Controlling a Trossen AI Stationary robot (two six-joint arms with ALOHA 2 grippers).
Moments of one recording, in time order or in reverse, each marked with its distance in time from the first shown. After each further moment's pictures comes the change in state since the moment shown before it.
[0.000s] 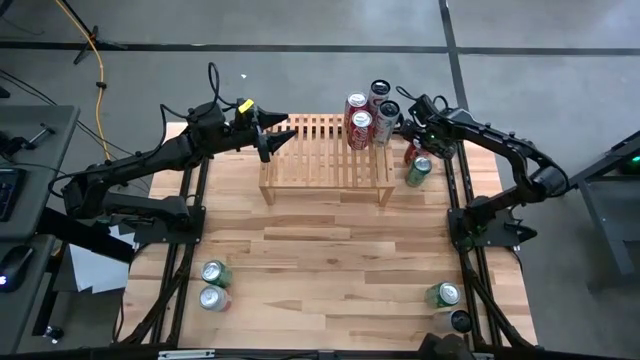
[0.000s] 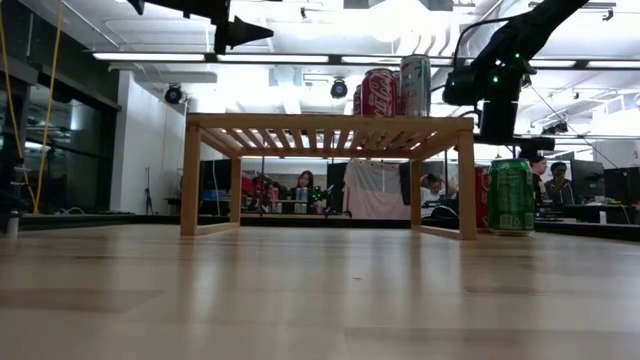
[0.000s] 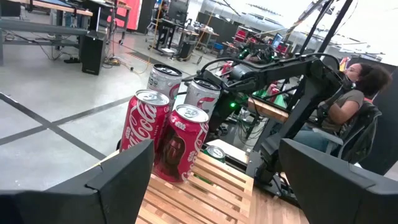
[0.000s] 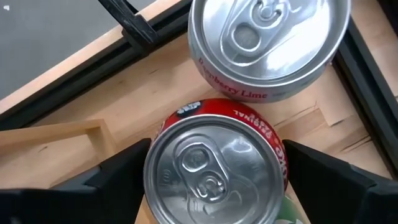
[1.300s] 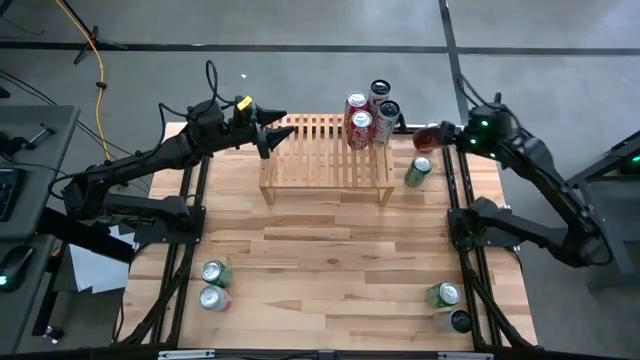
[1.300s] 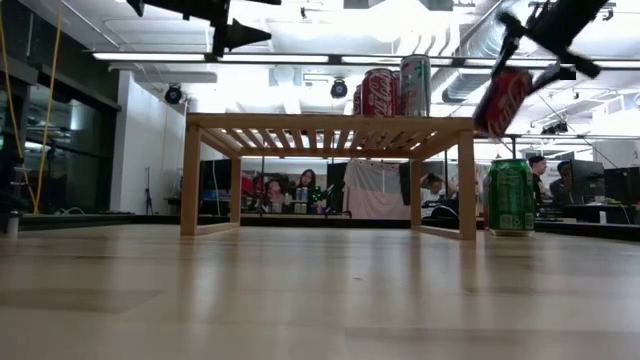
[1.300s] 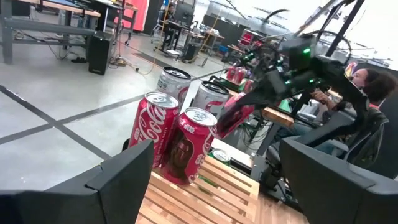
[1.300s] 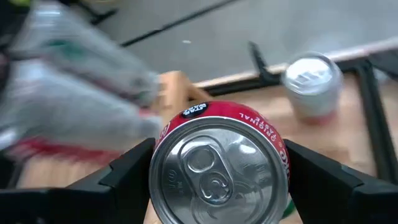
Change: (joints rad) left arm 0.026 0.000 0.000 0.001 0.000 -0.016; right arm 0.047 -0.688 0.030 -0.108 -0.142 -0.329
